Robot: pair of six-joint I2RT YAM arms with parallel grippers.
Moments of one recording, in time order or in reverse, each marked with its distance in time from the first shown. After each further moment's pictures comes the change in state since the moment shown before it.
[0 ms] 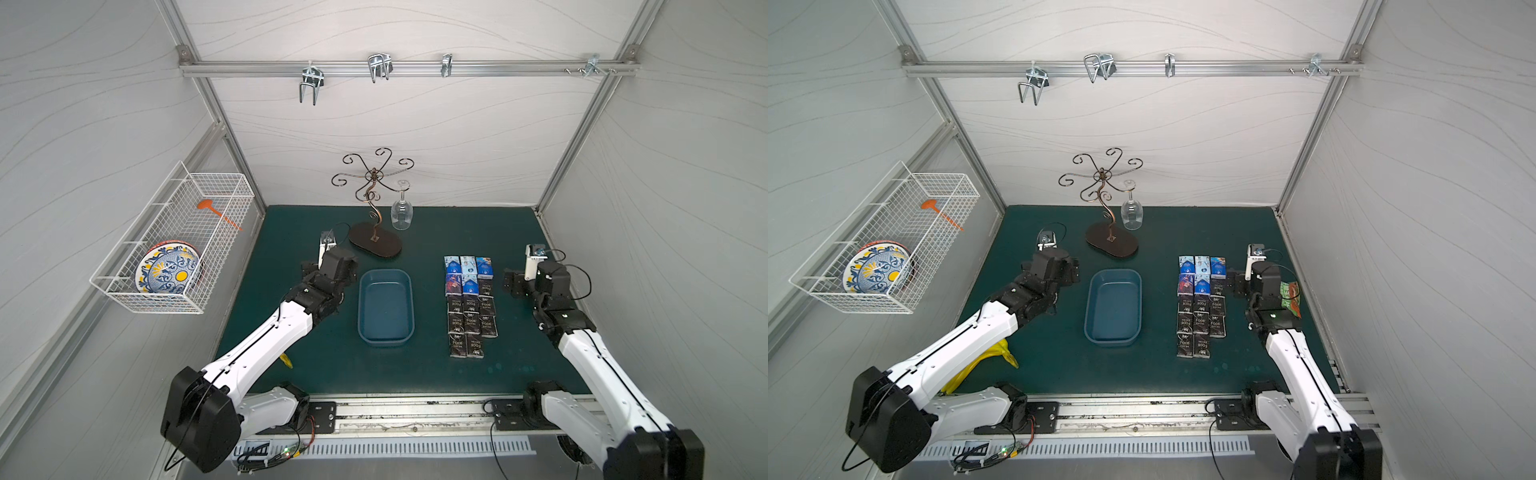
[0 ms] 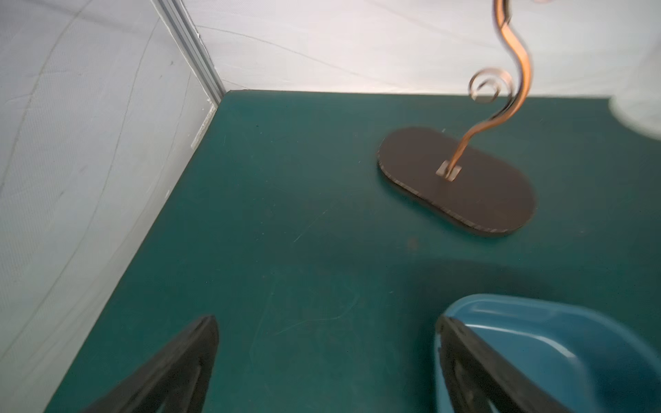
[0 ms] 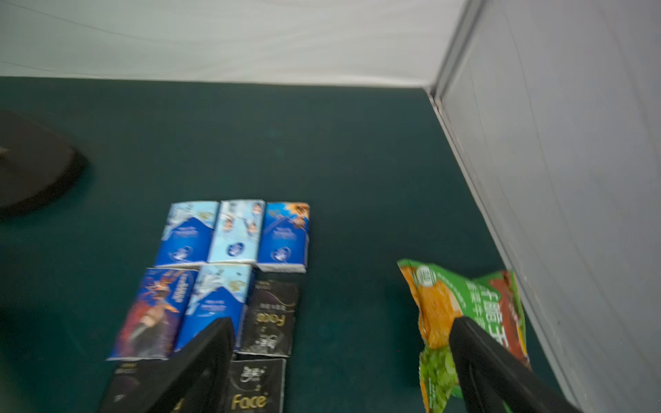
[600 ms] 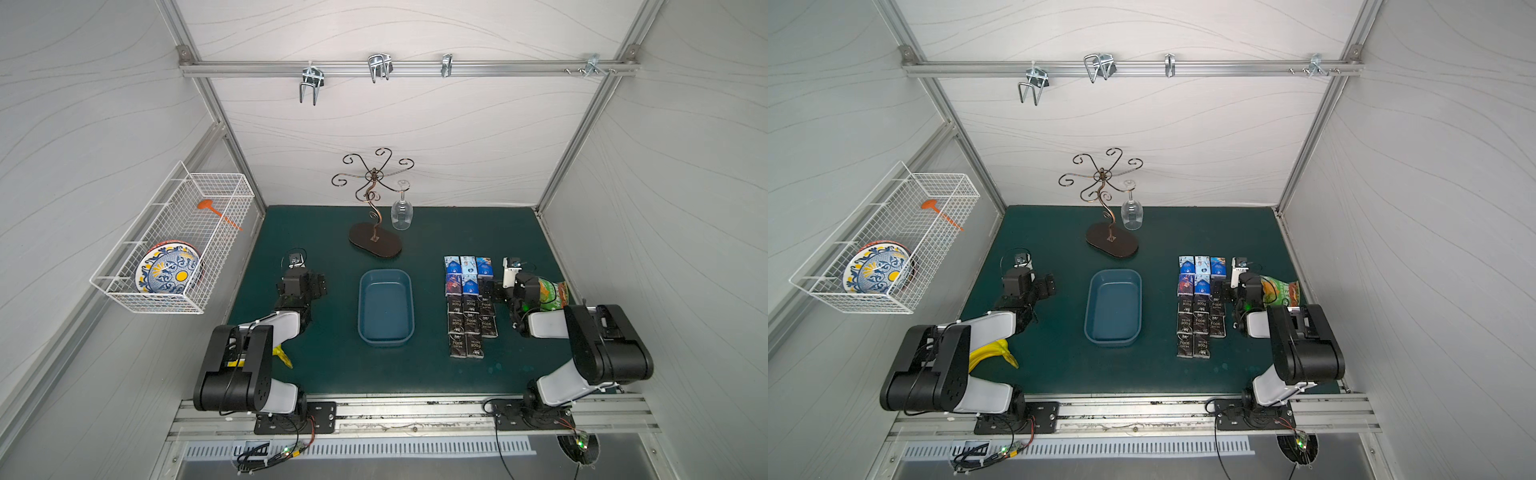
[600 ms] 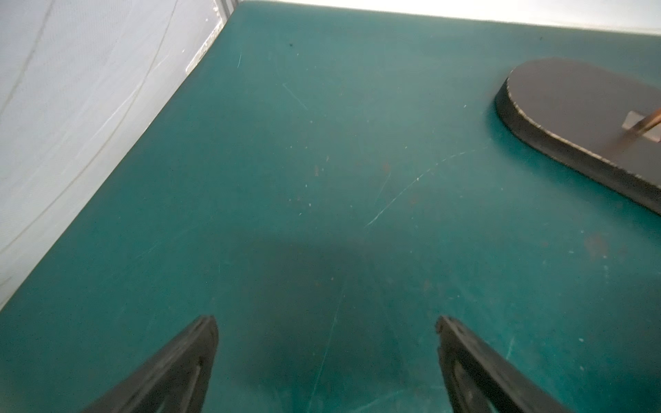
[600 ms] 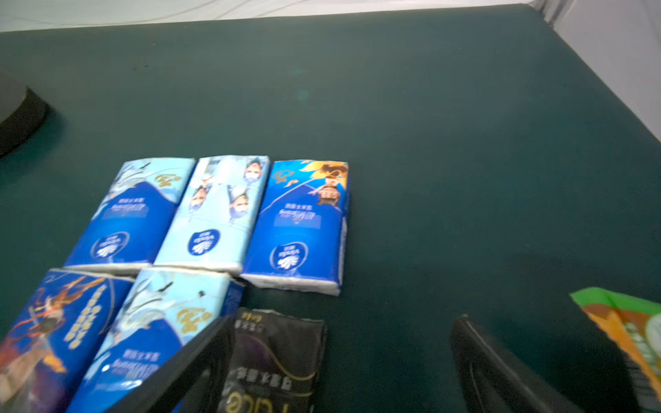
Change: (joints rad) left arm 0.451 0.266 -0.348 0.730 0.436 0.168; right arm 0.016 0.599 -0.177 0.831 -0.167 -0.011
